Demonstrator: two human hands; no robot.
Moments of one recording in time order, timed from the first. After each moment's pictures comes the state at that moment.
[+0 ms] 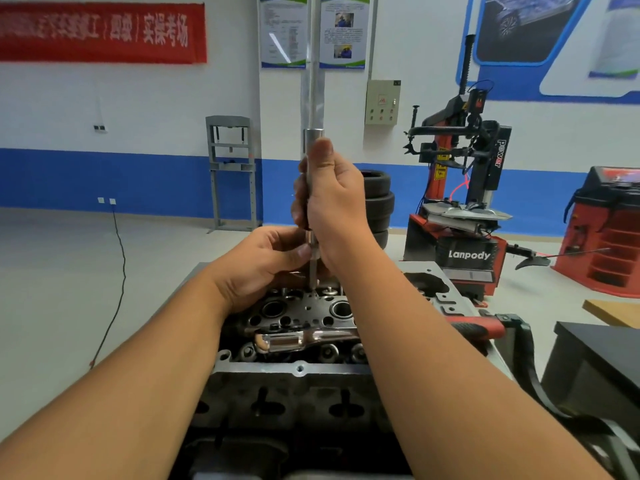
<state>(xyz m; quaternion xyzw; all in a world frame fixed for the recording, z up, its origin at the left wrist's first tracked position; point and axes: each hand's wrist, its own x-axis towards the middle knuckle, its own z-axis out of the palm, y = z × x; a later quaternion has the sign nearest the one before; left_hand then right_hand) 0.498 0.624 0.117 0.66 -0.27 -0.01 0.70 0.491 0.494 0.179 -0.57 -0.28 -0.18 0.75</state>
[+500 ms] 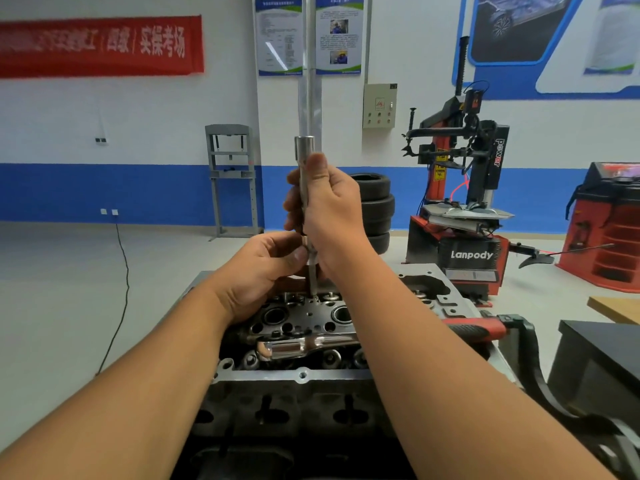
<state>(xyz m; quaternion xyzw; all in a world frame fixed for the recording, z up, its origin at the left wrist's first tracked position) 0.493 0.622 0.118 0.67 -0.25 0.04 0.70 0.494 0.496 0.176 -0.57 -0.27 -0.18 0.75</state>
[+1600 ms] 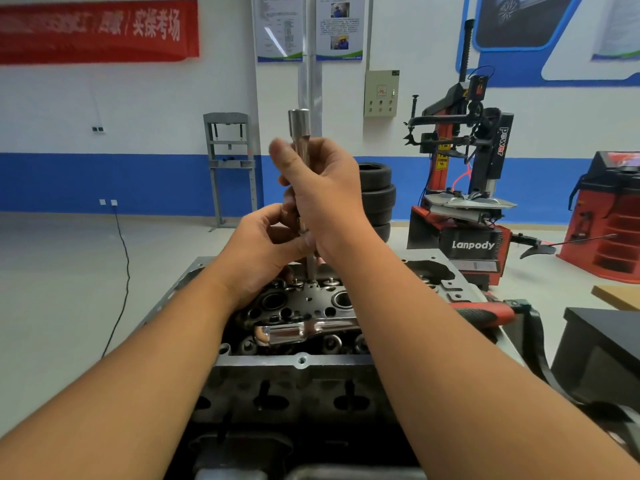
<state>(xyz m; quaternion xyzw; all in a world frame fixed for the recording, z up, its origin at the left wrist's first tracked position) 0.492 0.619 0.115 0.72 -0.24 0.13 0.64 0.491 0.498 0.175 -0.59 -0.27 -0.20 0.73</state>
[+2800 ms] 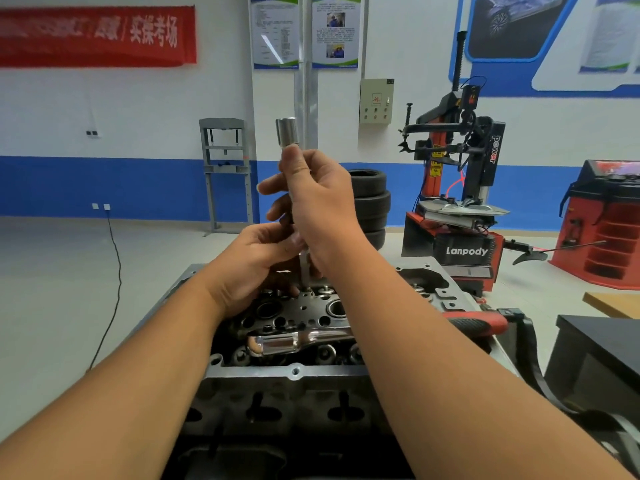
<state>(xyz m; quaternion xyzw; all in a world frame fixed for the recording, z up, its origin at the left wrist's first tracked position) 0.482 0.617 0.121 0.66 -0.27 0.03 0.71 0.488 0.497 0.174 -0.60 -0.28 -0.16 0.73</state>
